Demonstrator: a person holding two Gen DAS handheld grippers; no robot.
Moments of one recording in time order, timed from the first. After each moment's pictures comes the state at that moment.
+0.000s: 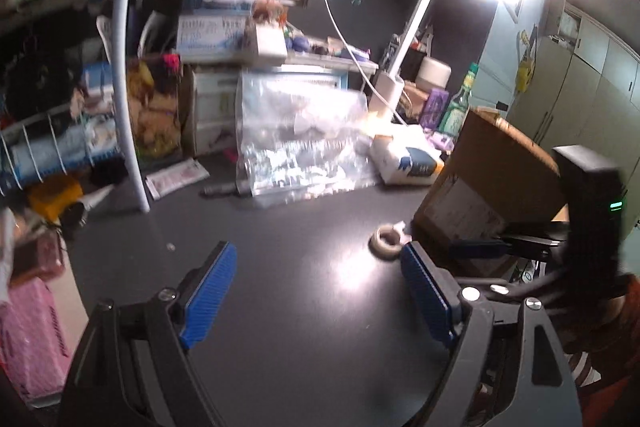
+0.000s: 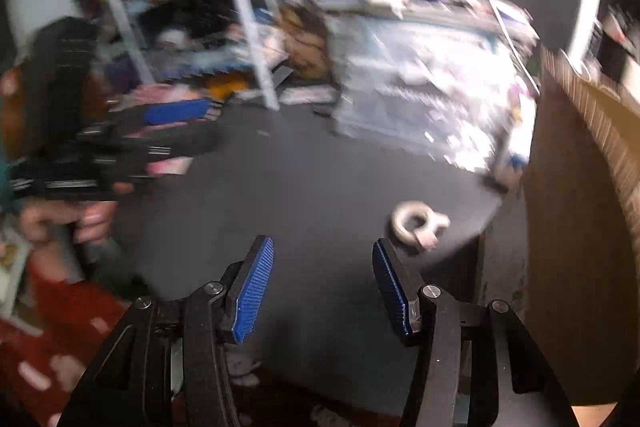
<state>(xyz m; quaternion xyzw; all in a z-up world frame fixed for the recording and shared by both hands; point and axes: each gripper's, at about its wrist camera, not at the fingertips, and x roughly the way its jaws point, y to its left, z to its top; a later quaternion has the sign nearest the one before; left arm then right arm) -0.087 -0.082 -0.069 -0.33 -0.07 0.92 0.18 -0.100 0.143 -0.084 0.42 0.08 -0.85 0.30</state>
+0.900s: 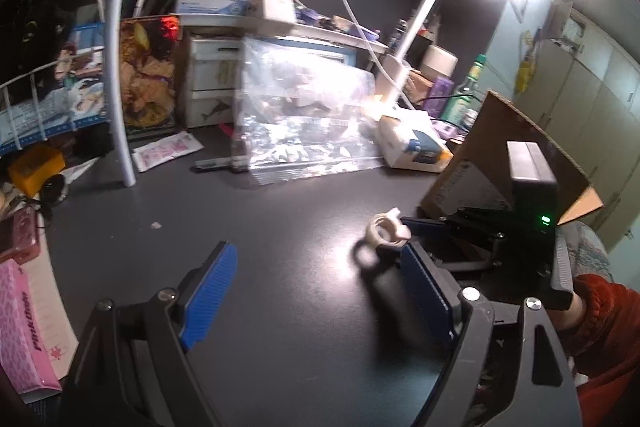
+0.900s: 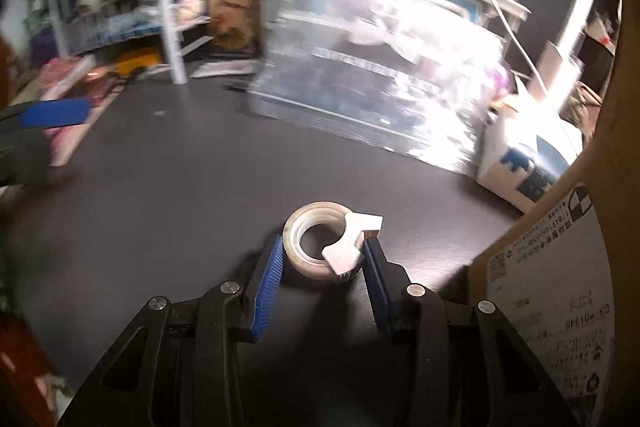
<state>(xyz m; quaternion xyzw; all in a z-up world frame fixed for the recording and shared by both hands) -0.100 -0.084 -0.089 -0.36 -0.09 0.91 0.20 -0.155 0.124 -0.141 0.40 0.15 -0.88 0.24</state>
